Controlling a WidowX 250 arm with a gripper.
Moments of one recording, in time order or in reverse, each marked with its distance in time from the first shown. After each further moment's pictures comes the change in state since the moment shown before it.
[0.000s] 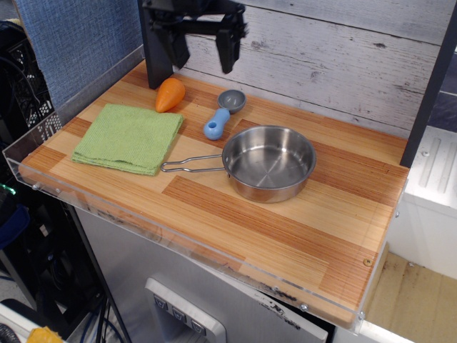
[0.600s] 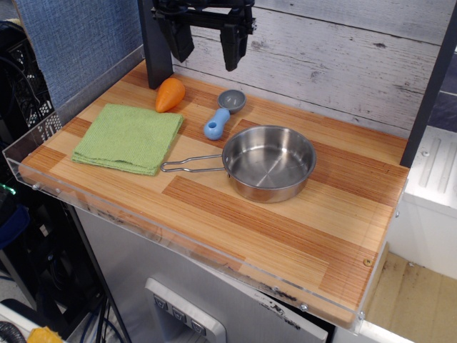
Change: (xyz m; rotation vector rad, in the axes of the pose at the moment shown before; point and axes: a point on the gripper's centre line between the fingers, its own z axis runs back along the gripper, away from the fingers) arm -0.012 -0.009 0.016 0.041 0.000 -0.059
